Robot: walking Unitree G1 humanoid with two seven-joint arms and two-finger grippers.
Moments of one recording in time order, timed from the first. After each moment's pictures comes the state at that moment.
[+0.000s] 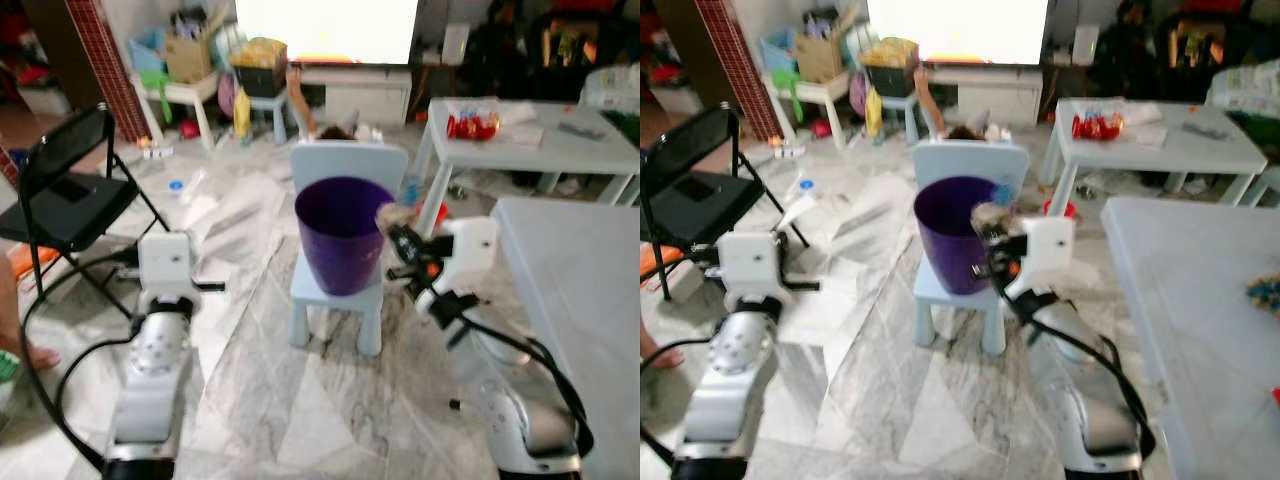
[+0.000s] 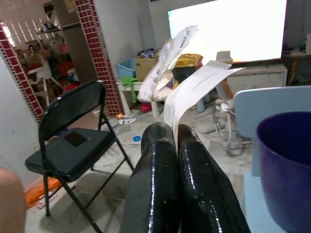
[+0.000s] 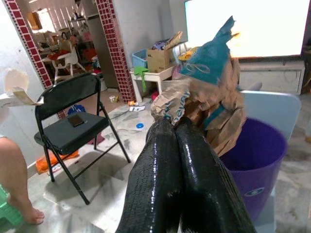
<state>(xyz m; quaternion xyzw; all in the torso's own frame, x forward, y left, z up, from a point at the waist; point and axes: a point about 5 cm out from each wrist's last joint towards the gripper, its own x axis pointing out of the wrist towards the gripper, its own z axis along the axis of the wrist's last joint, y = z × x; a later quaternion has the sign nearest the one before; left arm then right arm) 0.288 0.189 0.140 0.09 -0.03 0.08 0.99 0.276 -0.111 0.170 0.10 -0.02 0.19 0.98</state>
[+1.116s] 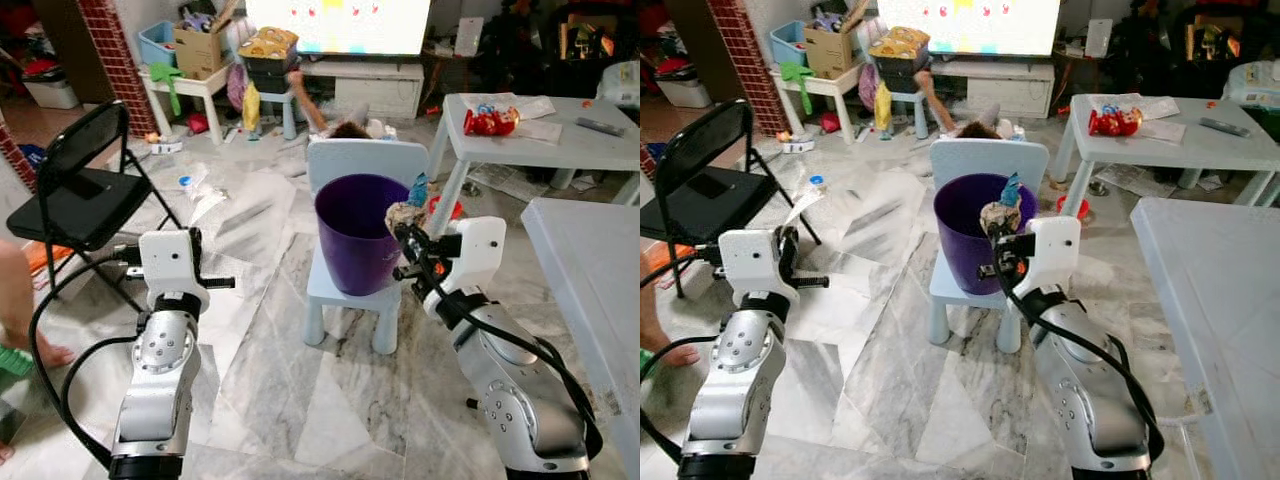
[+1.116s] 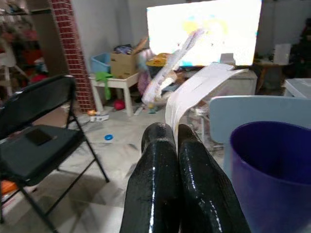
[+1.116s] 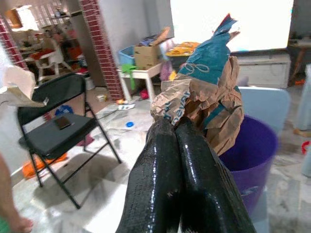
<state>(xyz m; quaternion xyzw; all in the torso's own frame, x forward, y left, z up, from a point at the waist) 0.290 0.179 0.141 0.03 -0.04 0.05 1.00 0.276 -0.119 0.169 0.10 -0.02 0.17 0.98</state>
